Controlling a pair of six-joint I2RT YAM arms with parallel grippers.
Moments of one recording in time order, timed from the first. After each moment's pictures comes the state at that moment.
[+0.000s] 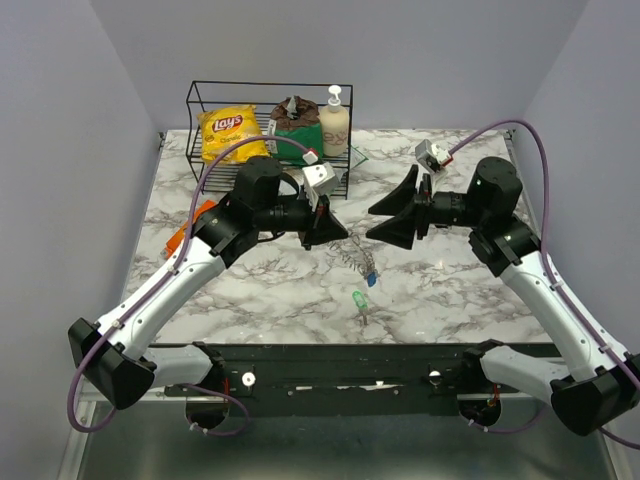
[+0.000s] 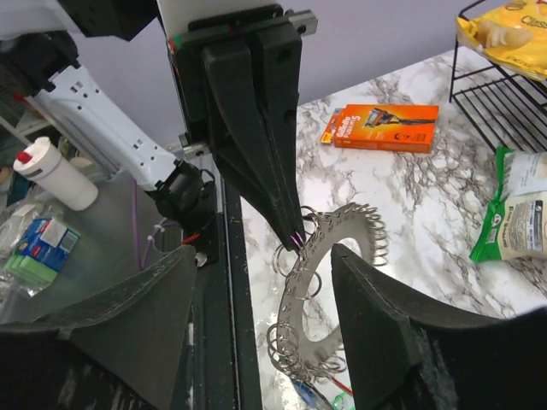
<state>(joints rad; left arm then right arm) -0.66 1.23 1.24 -0.41 0.67 -0.04 0.41 1.08 1.09 -0.08 -1.02 0.21</state>
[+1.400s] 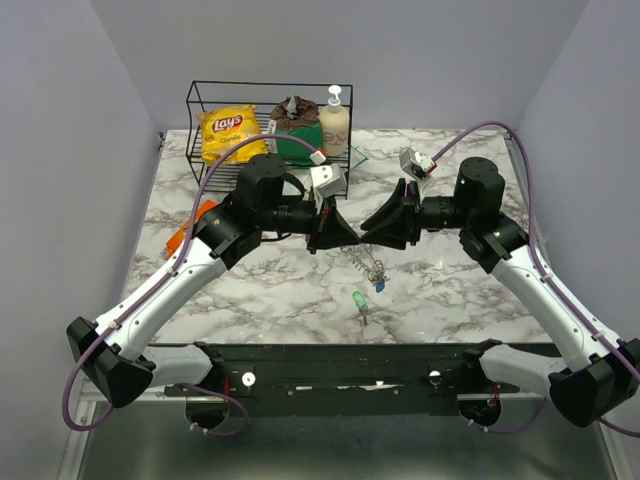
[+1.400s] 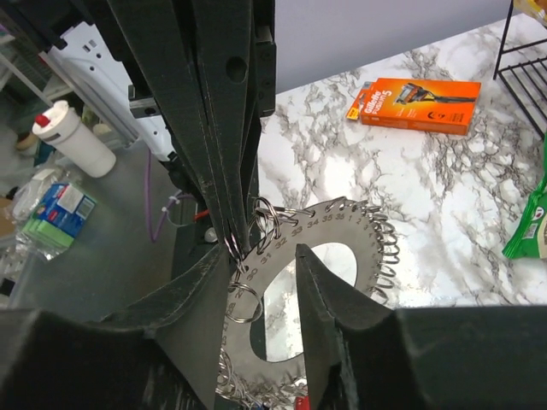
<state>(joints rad) -0.71 1.23 1.30 -0.37 0.80 -0.09 0.45 1.13 1.08 -0.12 -1.07 0.14</state>
